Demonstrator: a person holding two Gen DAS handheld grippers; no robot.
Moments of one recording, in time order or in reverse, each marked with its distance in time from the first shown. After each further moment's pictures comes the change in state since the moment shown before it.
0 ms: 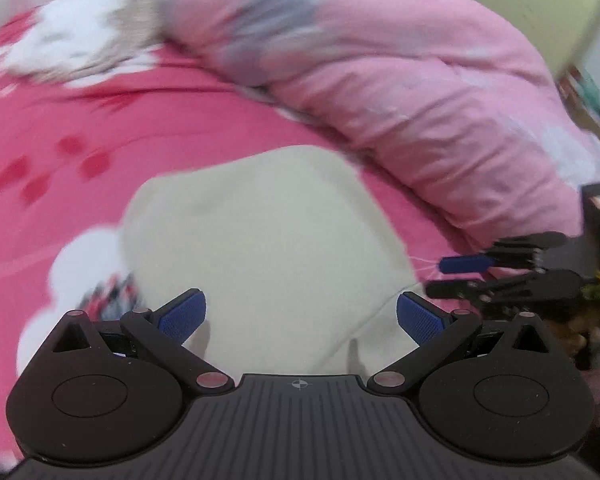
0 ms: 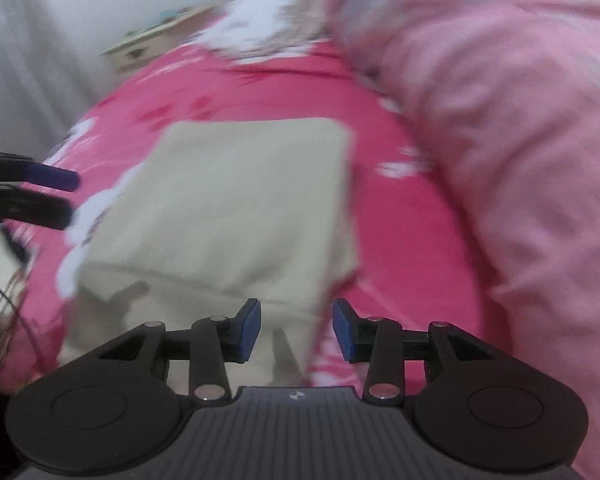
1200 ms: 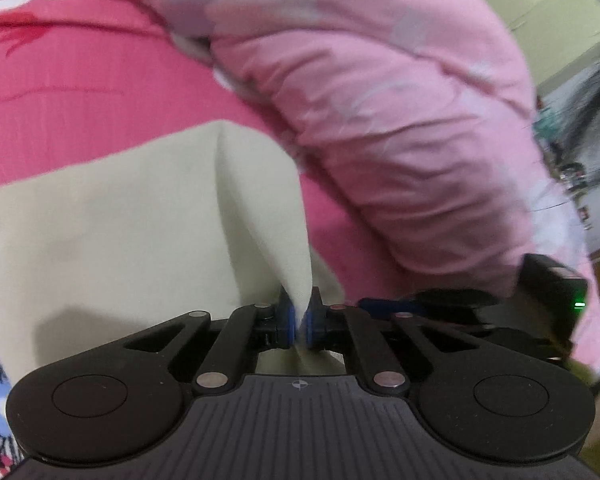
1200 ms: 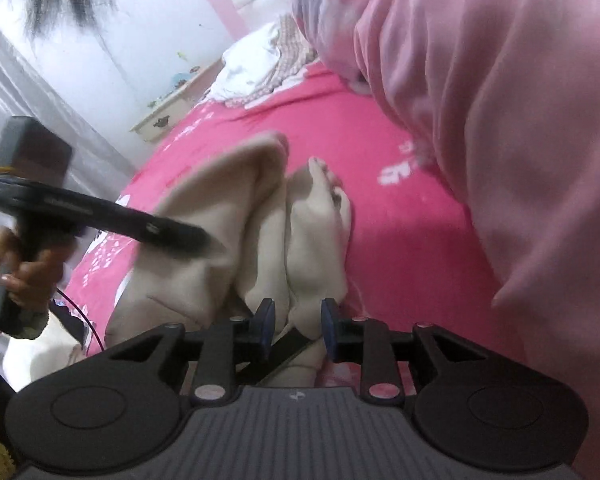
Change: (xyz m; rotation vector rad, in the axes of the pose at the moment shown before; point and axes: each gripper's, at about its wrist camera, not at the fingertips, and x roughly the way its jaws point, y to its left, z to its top) left arm 0.056 0.006 0.035 -0.197 0.063 -0.293; right arm 0.023 -0.058 0.001 0.152 -0.092 0.278
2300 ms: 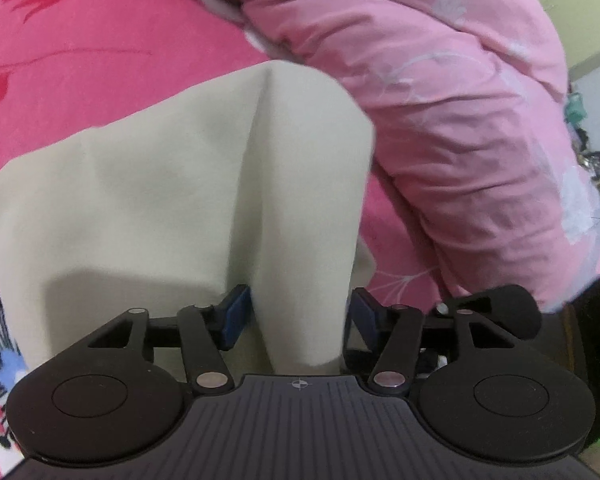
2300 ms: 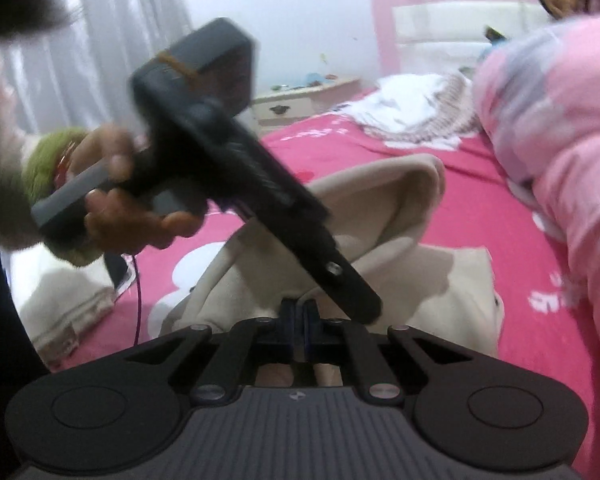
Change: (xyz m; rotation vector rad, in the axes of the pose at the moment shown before) left arm 0.021 0.016 0.003 -0.087 0.141 0.101; right arm 0.023 0.105 -0.010 -0.506 -0.086 0.131
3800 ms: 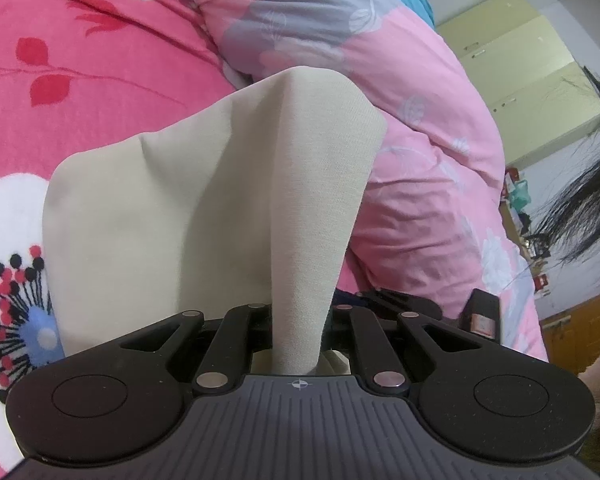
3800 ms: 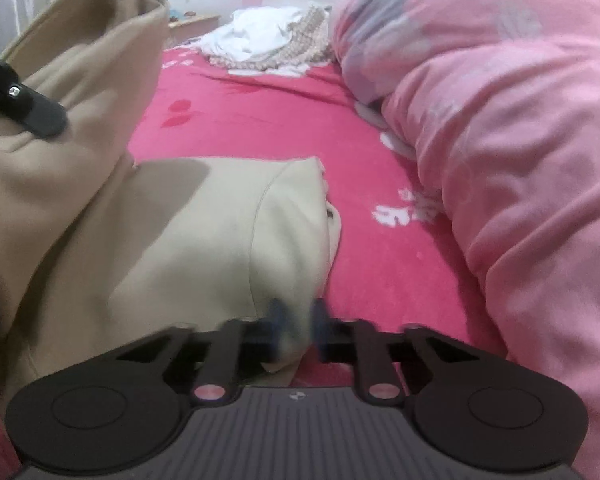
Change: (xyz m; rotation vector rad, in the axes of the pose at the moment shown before) left arm -0.075 0.040 -0.040 -0.092 -0.245 -0.204; right arm 0.017 -0.038 -0.018 0.091 0.175 -0.467
